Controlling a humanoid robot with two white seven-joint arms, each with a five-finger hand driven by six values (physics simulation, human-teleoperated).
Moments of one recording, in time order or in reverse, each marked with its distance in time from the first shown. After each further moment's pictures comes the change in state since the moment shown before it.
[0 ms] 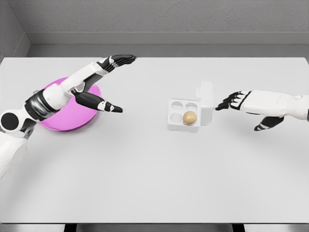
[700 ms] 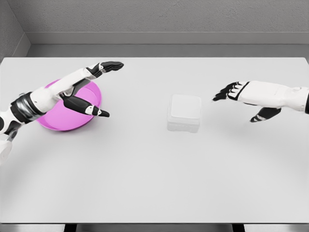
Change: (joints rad) left arm 0.006 0.088 -0.023 0.017 -0.009 0.000 0.000; right arm -0.034 0.028 -0.024 0.038 -0.005 0.010 -0.001
